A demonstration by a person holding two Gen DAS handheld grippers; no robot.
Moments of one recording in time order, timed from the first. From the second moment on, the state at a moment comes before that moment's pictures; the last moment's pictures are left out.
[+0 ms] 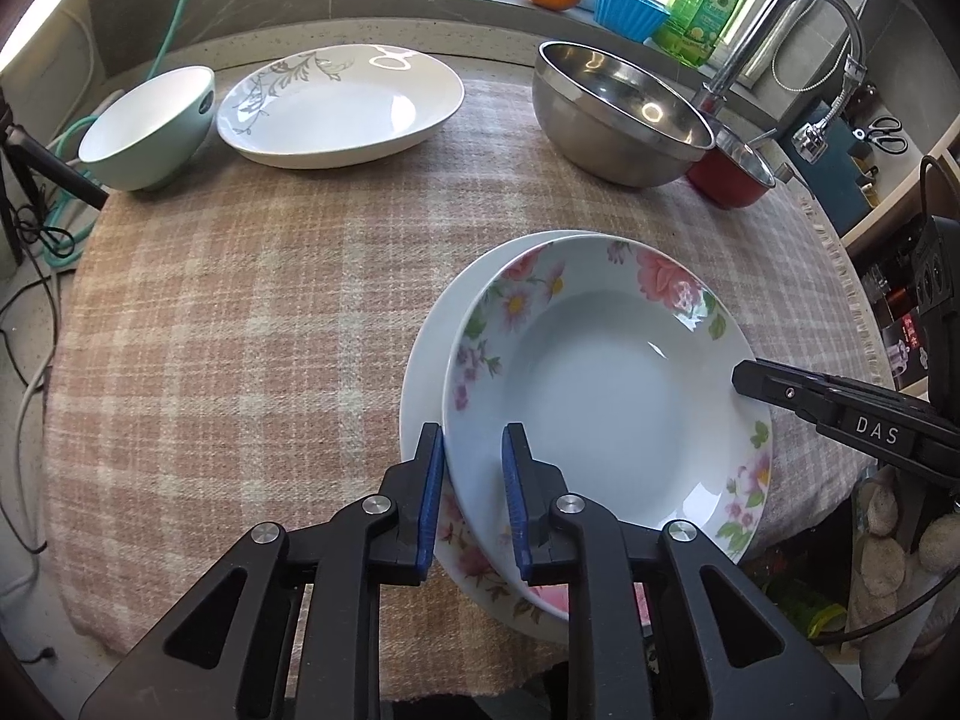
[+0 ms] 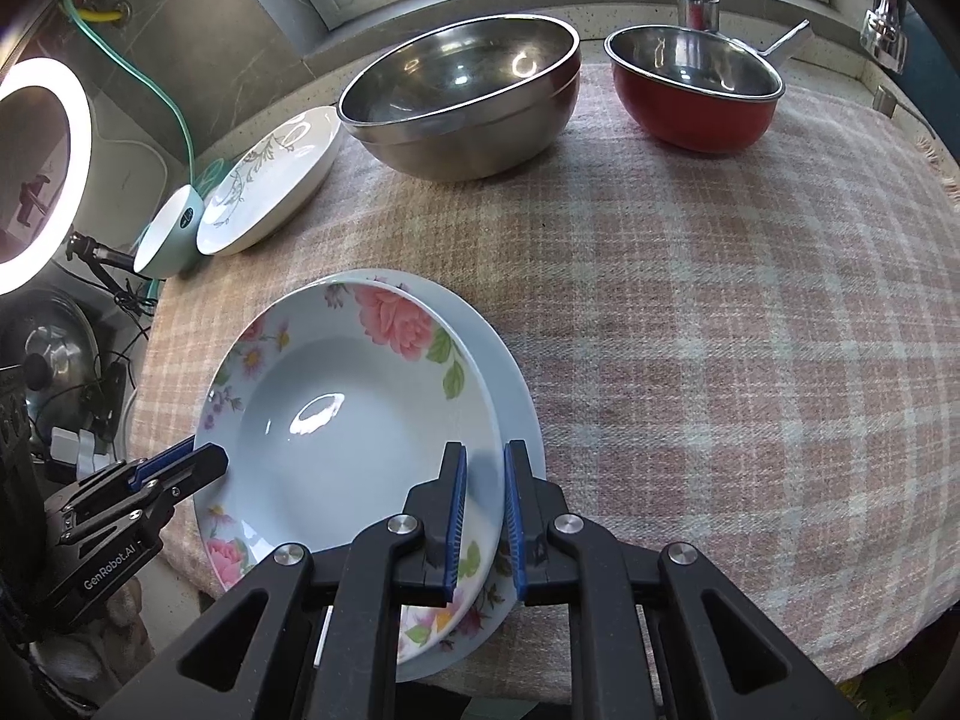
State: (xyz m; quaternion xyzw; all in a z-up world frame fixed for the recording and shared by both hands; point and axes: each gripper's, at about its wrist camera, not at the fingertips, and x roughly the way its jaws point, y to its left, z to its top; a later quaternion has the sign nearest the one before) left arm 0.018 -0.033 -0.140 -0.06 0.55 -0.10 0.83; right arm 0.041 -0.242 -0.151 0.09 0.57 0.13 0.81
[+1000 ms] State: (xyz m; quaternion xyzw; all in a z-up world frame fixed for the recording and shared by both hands) left arm 0.035 0.039 -0.114 -0.18 0.51 -0.06 0.84; right arm 0.062 -0.216 -0.096 0.07 0.51 0.17 0.84
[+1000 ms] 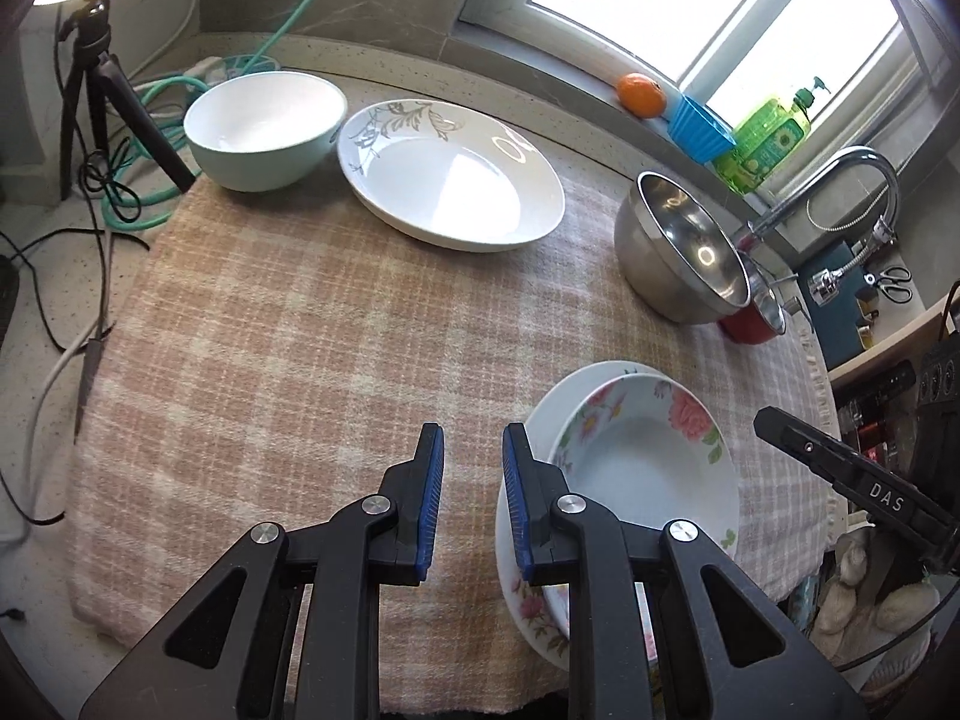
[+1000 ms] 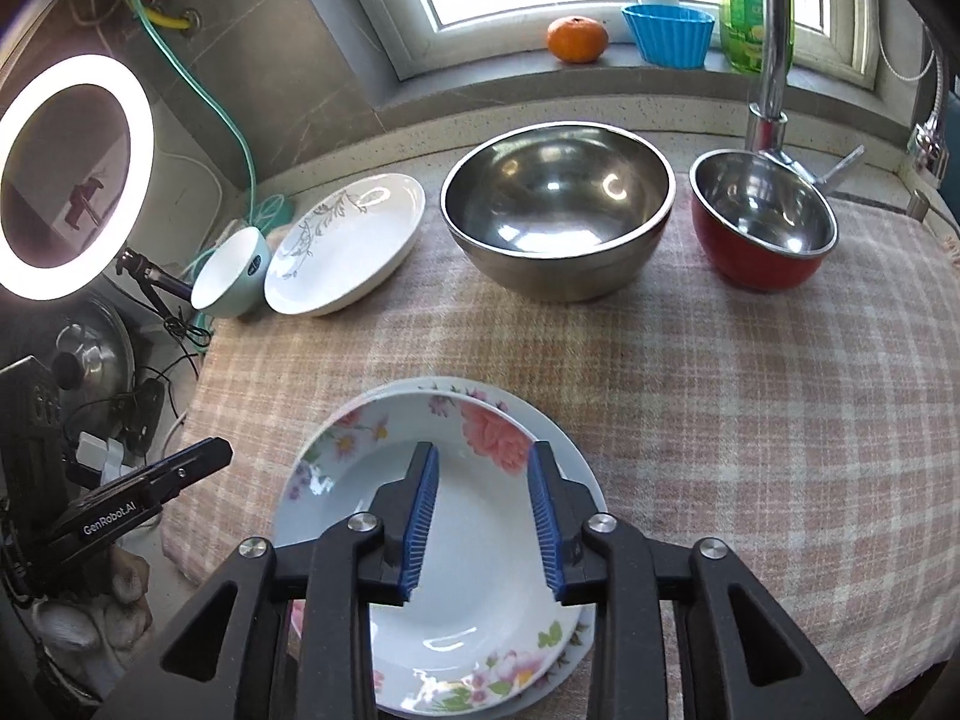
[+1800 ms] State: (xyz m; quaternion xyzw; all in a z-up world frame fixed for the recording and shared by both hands) left arm 0.097 0.076 -0.117 -0.30 0.46 0.03 0.84; right arm 0.213 -0.102 -0.016 -0.06 0.47 0.30 0.83
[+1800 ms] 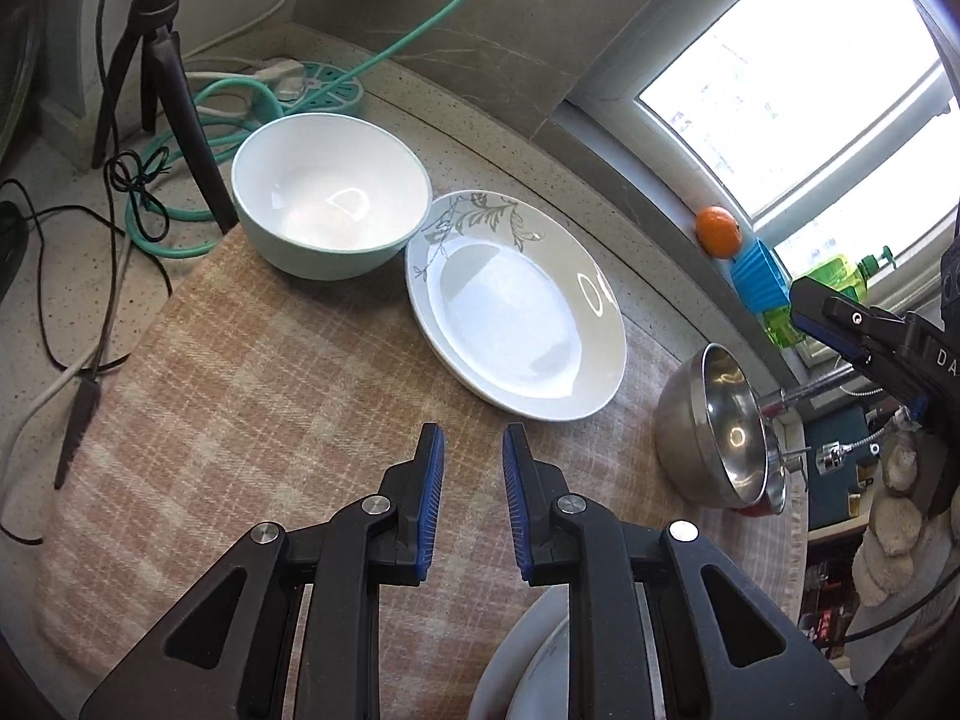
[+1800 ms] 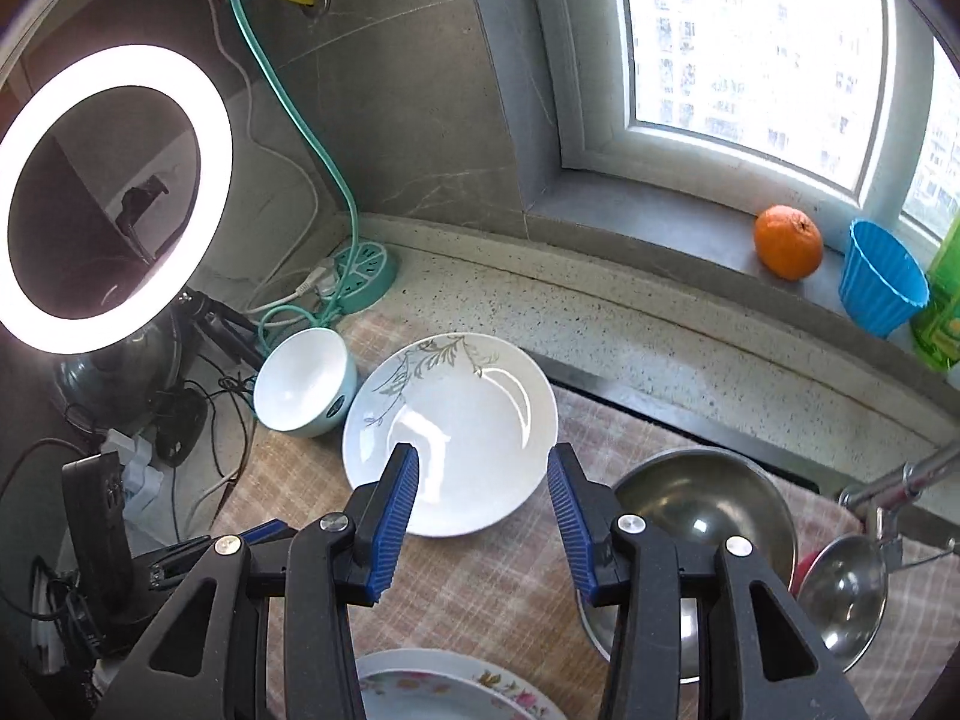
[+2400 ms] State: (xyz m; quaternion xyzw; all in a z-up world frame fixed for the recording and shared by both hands) left arm 0.140 0.090 -0.152 -0.36 0.47 0.06 0.81; right arm 0.316 -0.058 -0.099 -0.07 0.55 0.29 0.78
